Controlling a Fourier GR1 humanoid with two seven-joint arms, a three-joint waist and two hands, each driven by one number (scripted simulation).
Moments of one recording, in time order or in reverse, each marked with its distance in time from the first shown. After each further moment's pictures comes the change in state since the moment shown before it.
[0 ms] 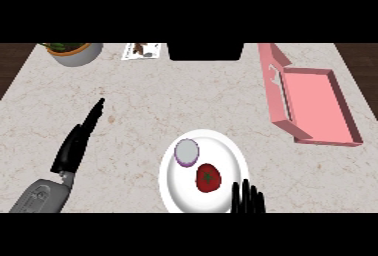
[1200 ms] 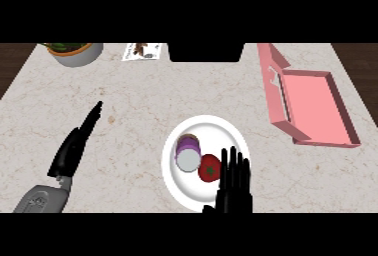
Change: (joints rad) left arm 0.051 -0.062 0.100 -0.035 -0.106 -0.083 -0.007; right arm -0.396 -0.029 0.003 0.241 -0.218 0.027 0.161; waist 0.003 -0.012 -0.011
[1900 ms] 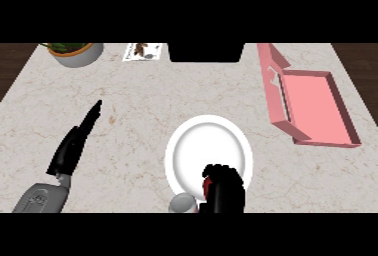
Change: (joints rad) left arm -0.009 -0.019 0.038 0.011 -0.027 -0.038 0.004; right arm -0.090 0.024 0.015 0.092 0.148 0.001 0.048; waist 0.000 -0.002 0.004
